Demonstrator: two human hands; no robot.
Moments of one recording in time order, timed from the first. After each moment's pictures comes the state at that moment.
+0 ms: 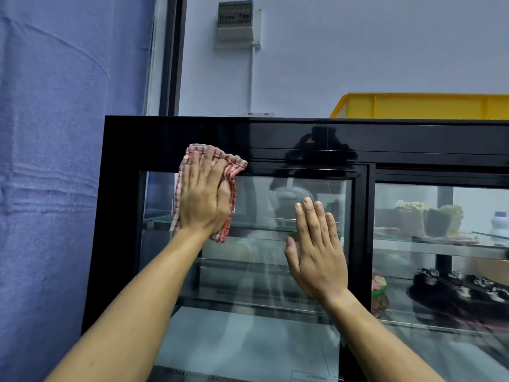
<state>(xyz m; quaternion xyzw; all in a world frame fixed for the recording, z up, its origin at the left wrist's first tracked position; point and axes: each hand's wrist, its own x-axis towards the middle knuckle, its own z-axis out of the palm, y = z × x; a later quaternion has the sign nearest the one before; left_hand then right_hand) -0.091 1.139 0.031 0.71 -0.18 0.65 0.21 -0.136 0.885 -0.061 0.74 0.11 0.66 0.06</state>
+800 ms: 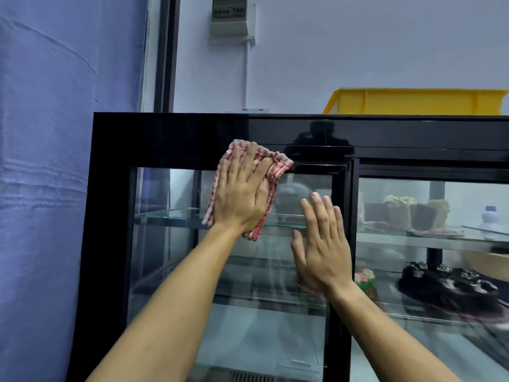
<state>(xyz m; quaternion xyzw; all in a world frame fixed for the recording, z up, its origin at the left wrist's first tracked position) -0.102 1.050 0.032 0.70 -0.25 0.66 0.13 -0.149 0.848 -0.058 0.74 0.11 0.66 0.02</state>
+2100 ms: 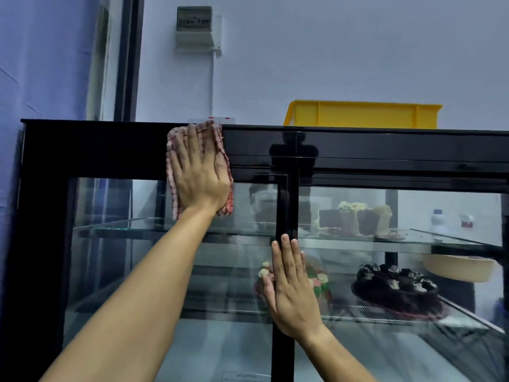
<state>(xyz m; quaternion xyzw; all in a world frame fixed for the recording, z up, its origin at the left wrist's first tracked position) -0.113 0.994 0.086 0.70 -0.07 0.67 0.23 -0.158 0.791 -0.121 0.78 0.17 0.60 -0.03</state>
